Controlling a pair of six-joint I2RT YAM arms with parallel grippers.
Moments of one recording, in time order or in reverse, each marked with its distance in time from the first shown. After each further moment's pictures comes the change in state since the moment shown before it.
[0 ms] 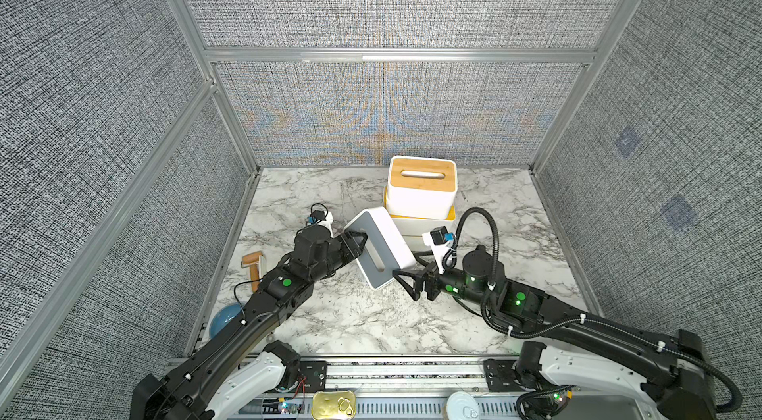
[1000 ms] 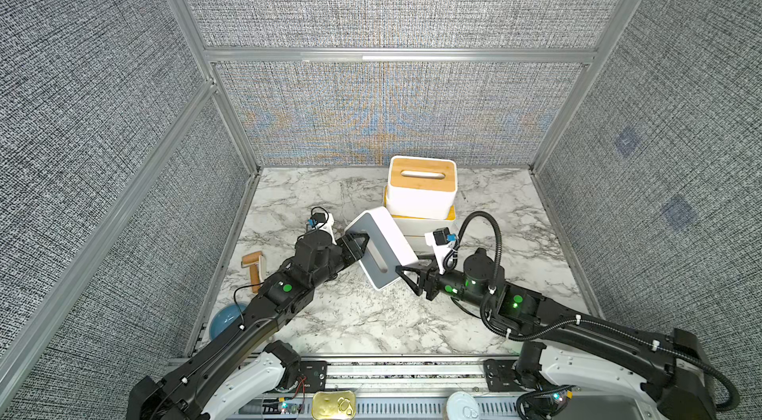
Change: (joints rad) left arm -0.036 -0.024 -0.027 0.042 -0.039 -0.016; right arm 0.000 0.000 -0.052 0.092 -0.001 0.068
